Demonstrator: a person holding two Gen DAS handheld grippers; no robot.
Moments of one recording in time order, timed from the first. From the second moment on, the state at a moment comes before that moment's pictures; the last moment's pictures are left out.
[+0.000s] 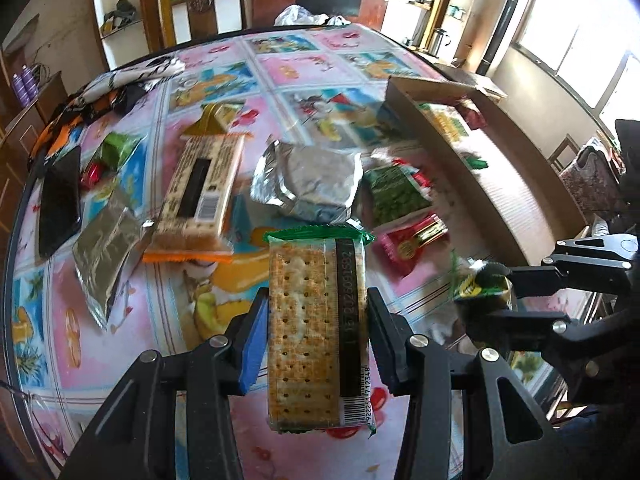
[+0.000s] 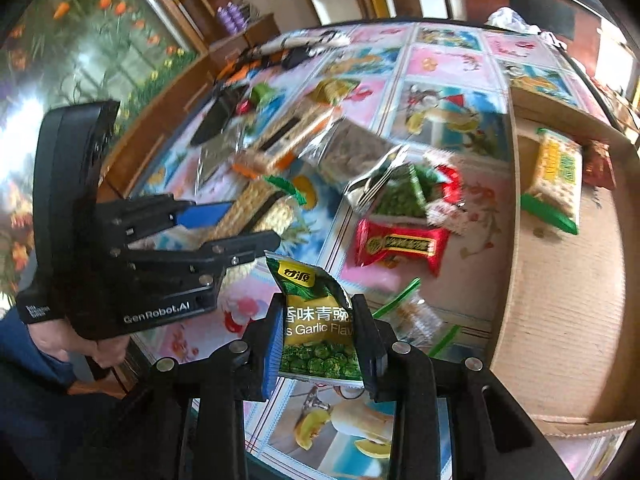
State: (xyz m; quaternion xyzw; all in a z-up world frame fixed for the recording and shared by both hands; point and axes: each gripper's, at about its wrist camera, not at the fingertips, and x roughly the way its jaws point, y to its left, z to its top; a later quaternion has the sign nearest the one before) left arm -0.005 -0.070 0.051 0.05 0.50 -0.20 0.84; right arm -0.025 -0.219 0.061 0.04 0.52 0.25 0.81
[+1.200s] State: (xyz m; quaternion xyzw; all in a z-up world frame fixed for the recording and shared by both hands) left arm 0.001 -0.239 0.101 0.09 0.47 -0.35 0.80; right arm -0.083 -0.409 0.100 0.22 0.45 0.07 0.86
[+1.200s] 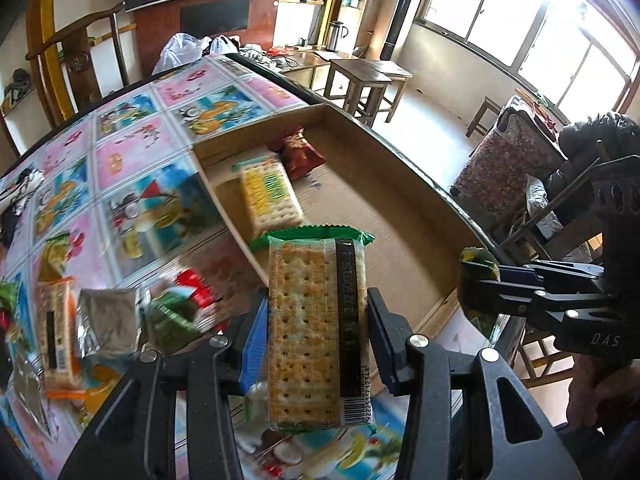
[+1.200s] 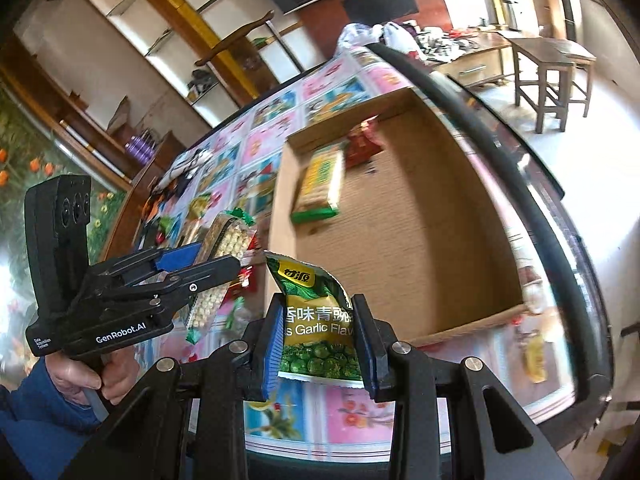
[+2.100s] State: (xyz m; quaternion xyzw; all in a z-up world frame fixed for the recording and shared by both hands) left arm 0.067 -0.333 0.052 0.03 0.51 -0.28 0.81; right arm 0.107 -0.492 0.078 0.20 0.50 0.06 0.84
